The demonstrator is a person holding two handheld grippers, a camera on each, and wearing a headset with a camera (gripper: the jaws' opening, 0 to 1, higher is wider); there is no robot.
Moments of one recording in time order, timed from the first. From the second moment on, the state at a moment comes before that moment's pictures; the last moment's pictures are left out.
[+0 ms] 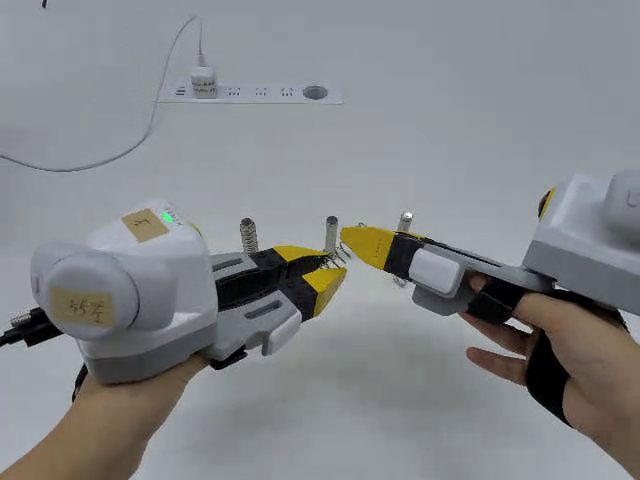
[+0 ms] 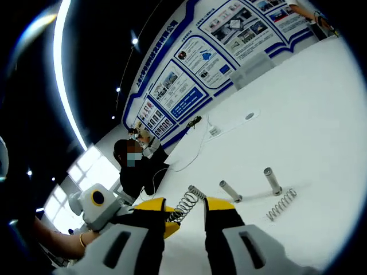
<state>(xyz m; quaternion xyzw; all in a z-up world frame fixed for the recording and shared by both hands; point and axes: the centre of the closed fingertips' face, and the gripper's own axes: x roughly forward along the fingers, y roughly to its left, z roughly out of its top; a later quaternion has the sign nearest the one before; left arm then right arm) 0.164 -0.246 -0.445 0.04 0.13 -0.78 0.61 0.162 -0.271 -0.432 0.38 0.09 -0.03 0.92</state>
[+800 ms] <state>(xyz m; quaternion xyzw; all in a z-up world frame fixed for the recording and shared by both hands) 0.159 -0.240 -0.439 0.04 0.12 -0.78 0.61 0.167 -0.259 -0.428 0.40 0.09 0.00 0.91</state>
